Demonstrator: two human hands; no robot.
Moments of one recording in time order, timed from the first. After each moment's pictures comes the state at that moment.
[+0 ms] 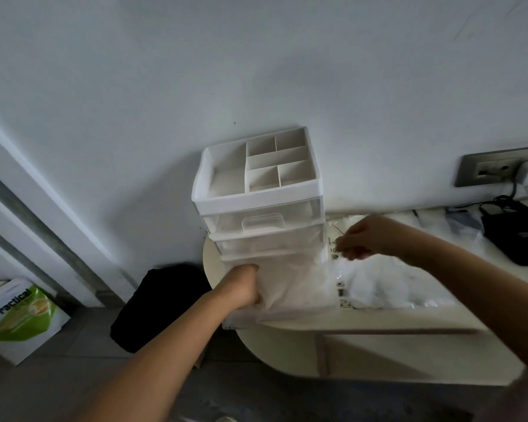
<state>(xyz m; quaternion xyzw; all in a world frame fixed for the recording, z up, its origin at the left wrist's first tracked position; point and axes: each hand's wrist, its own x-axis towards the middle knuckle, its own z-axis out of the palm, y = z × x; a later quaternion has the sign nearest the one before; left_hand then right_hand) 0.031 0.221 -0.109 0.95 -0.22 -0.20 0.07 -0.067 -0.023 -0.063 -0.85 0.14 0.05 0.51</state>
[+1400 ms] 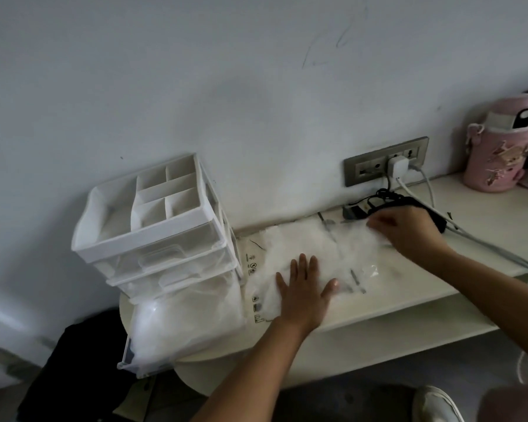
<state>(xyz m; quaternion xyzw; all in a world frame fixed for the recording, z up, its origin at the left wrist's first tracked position) -0.085 0.008 -0.174 0.89 -0.40 -0.16 0.12 -0.188 -0.168 -0.095 -0.88 0.29 -0.25 0.30</state>
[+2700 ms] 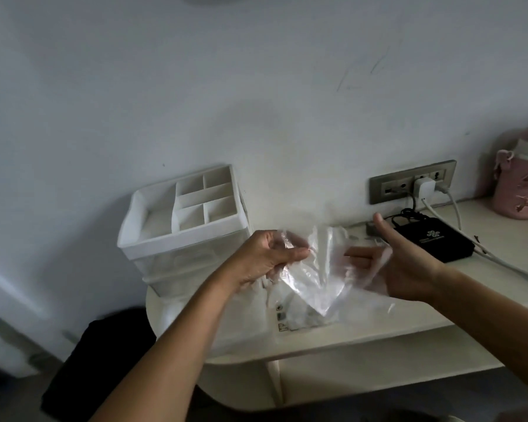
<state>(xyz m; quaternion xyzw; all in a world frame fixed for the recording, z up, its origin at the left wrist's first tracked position) -0.031 0.087 -0.021 0.72 -0.37 -0.31 0.50 -0.175 -0.113 -0.070 -0.45 0.14 0.06 0.88</state>
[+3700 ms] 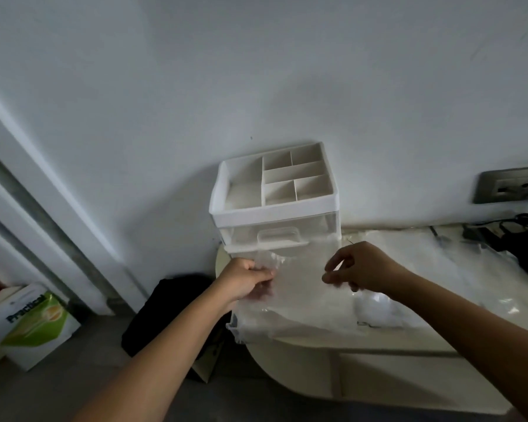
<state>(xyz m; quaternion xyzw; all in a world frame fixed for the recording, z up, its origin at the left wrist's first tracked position) 0.036 0.233 -0.075 0.82 -0.06 -0.25 0.51 -0.060 0.019 -0.077 -0.86 0.13 0.02 0.49</state>
